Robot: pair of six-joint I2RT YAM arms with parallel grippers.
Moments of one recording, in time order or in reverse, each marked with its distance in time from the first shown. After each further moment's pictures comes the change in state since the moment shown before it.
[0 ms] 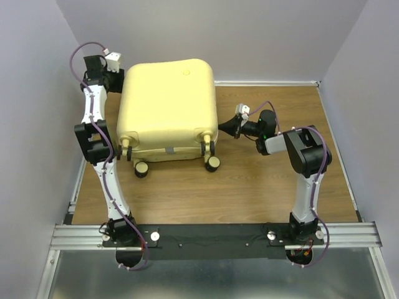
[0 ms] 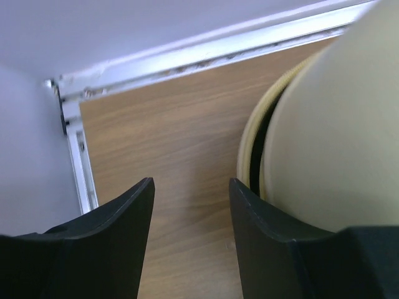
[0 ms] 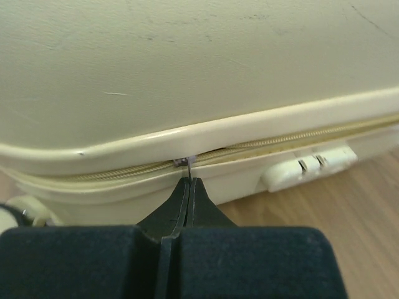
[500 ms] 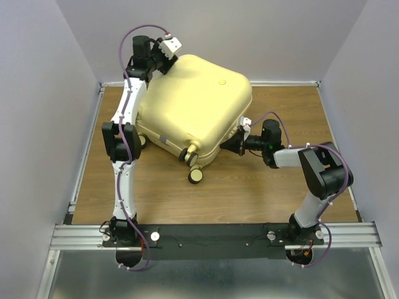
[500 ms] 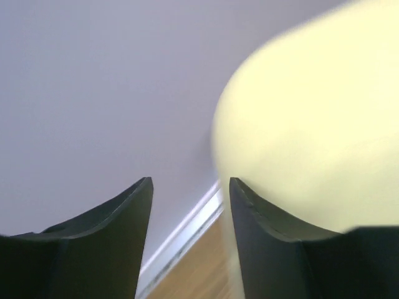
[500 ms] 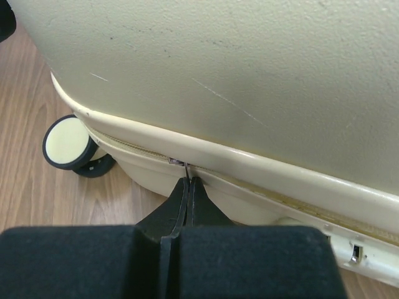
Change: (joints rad) left arm -0.339 0.001 0.151 0.169 0.089 0.347; right arm 0.038 -0.330 -0.303 -0.273 -0.017 -0.052
